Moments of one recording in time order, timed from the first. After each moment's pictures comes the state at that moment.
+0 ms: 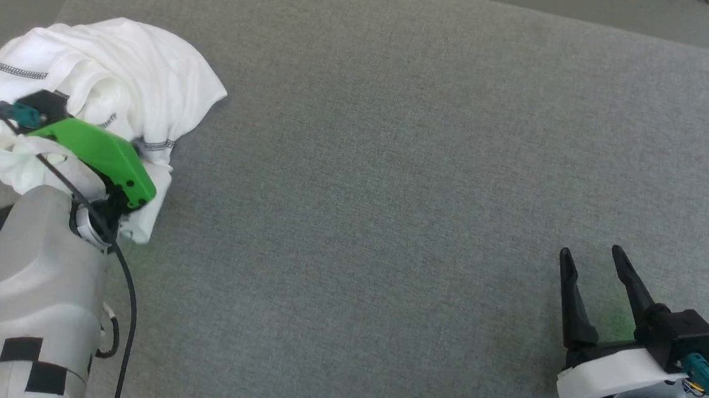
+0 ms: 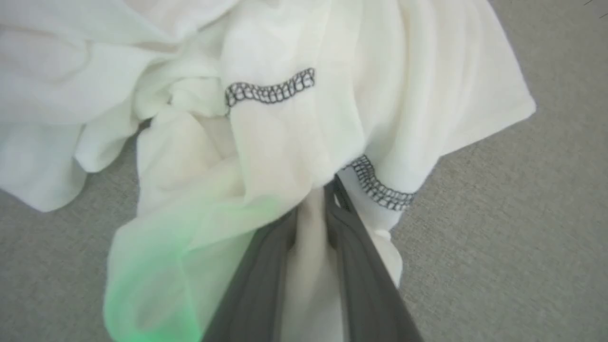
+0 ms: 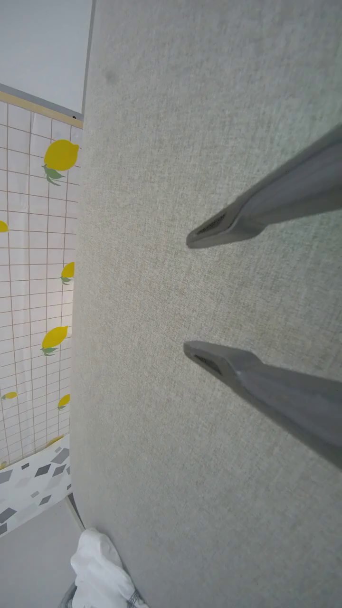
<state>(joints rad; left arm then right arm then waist) -0.77 0.26 0.01 0.87 -0.52 0.03 0.35 -0.02 -0.05 -0.03 0.05 0.05 0.13 -0.18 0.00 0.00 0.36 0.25</state>
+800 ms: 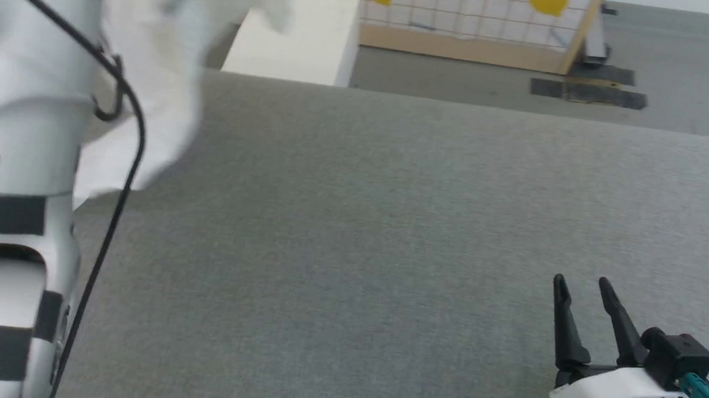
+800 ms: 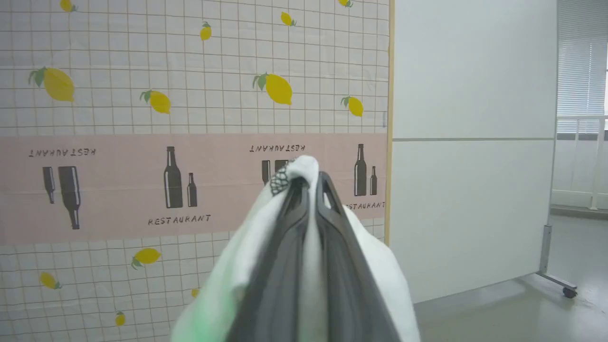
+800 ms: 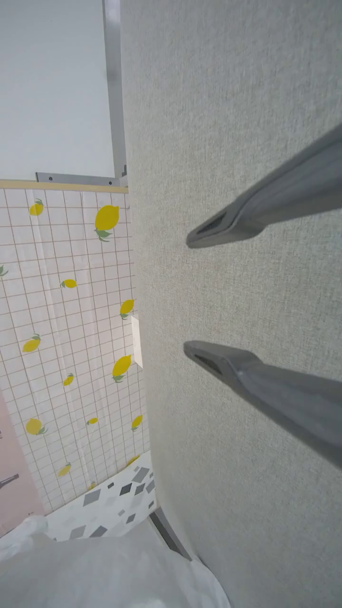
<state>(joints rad) -1.33 0.25 -0.26 0.46 -0.59 -0.12 0.16 -0.02 -0.05 -0.01 0.22 0.22 0.13 -0.26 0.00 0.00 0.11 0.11</state>
